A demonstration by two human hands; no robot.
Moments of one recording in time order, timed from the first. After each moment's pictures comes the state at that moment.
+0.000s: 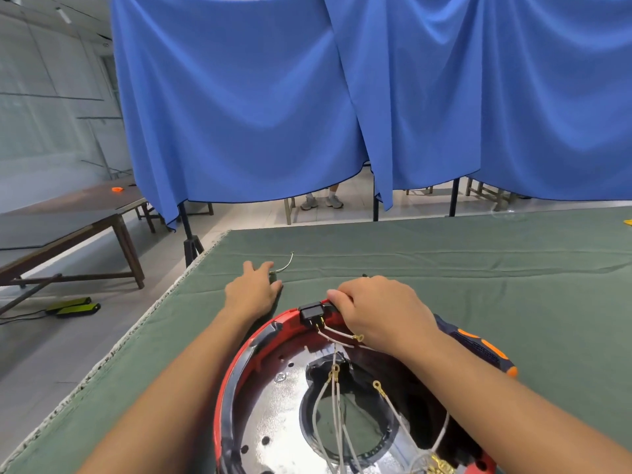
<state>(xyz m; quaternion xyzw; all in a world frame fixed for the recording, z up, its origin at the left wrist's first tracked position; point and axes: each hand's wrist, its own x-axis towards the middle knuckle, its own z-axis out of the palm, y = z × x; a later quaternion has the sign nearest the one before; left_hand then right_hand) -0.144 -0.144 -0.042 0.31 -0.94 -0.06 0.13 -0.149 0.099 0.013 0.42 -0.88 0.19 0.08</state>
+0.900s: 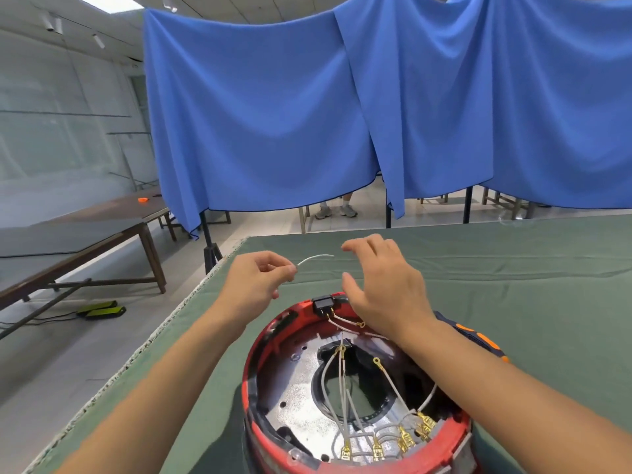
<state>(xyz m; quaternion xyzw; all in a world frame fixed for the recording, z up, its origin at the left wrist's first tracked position) -0.035 -0.052 0.048 0.18 -0.79 -0.50 0.30 -0.135 0.105 0.026 0.41 -0.82 0.30 0.26</state>
